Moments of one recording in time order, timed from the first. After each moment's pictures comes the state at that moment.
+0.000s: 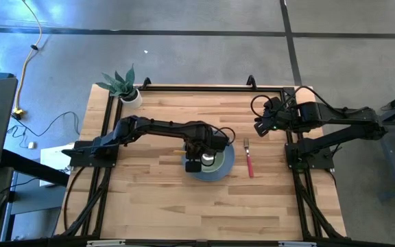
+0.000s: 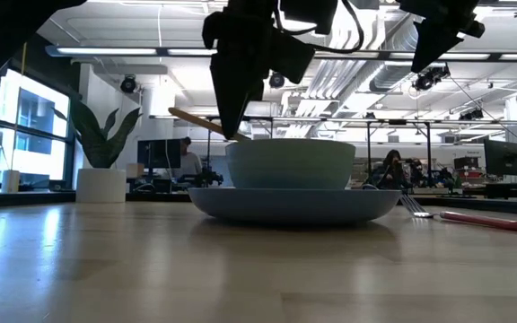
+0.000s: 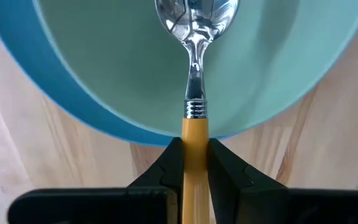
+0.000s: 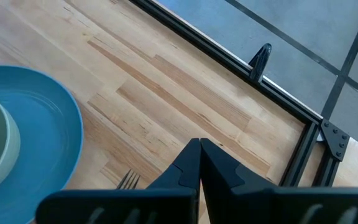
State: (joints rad) left arm 0.06 2.26 2.12 -1.54 -0.02 -0.07; right arm 0.00 1.05 1.15 -1.26 0.64 0.74
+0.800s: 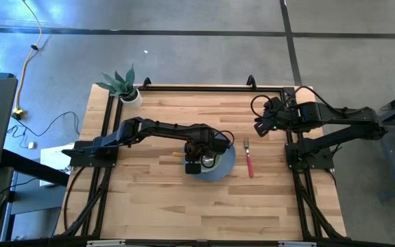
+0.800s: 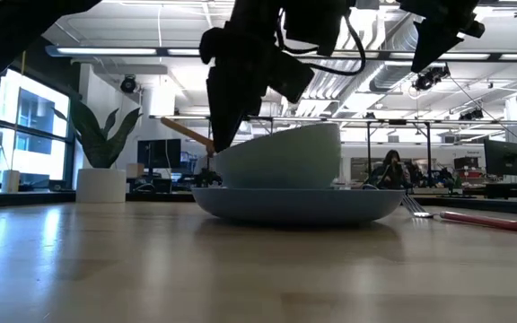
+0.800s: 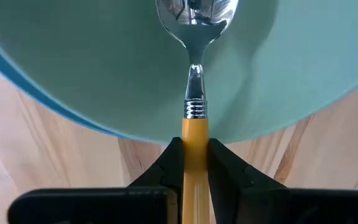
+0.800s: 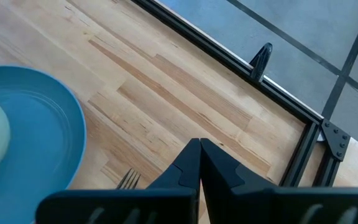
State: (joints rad) left arm 0.07 2.31 2.12 -1.57 0.01 -0.08; right arm 0.00 1.05 1.15 -1.26 0.64 0.74
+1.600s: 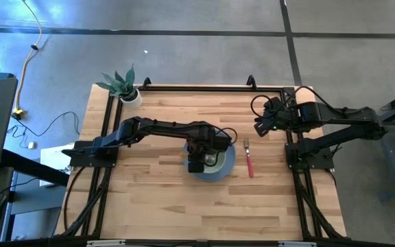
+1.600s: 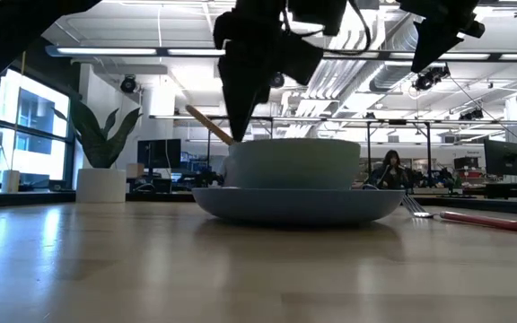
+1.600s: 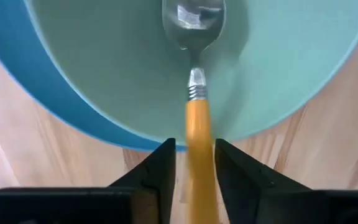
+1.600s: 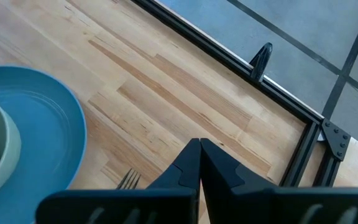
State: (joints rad) left arm 0.07 2.31 2.18 -1.56 0.00 -0.08; right arm 0.00 1.05 1.15 -1.26 0.64 0.74
